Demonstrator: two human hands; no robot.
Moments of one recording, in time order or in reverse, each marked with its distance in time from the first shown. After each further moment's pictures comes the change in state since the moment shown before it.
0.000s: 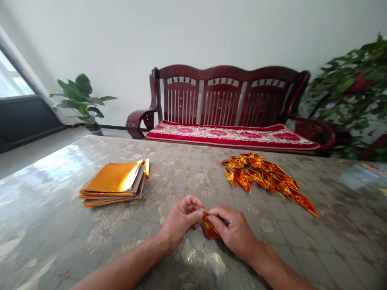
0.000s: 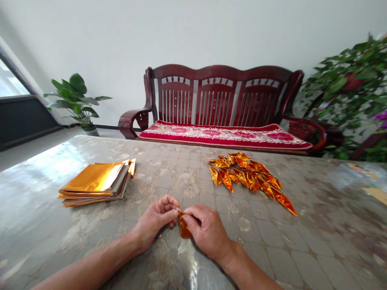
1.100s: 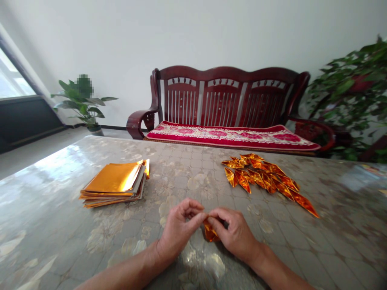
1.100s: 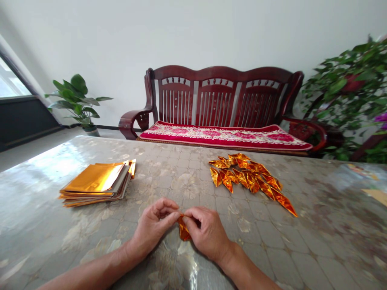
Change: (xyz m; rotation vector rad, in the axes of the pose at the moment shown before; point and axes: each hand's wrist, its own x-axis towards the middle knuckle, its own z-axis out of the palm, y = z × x) left_hand -0.009 -0.006 0.002 0.368 0.136 0.259; right_hand 0.000 -0.001 0.002 -0.032 -0.032 0.058
